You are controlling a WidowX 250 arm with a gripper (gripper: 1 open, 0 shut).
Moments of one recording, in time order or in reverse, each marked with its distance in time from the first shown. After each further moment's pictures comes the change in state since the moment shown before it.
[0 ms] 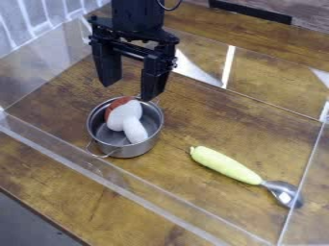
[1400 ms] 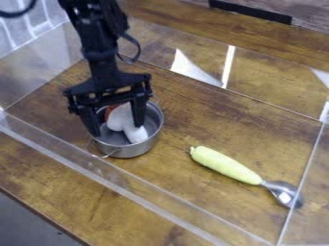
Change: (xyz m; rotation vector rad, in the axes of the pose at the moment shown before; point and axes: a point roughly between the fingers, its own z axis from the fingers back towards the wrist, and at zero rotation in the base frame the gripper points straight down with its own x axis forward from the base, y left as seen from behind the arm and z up) arm 0.018 0.046 -0.086 -0.099 -0.105 0.793
